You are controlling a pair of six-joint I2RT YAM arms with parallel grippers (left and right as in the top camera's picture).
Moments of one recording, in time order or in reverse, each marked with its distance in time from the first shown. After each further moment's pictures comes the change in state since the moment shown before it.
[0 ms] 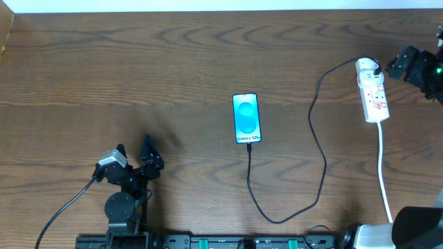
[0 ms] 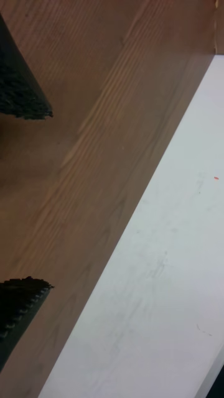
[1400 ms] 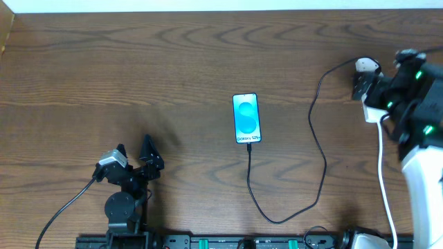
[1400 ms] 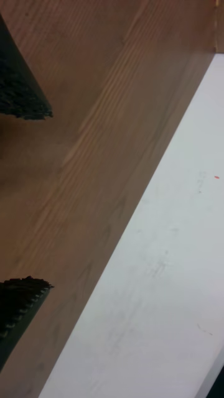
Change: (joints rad) left arm 0.000 0.000 0.000 -0.002 0.004 0.000; right arm 0.154 -0.378 -0.851 0.941 0.003 0.005
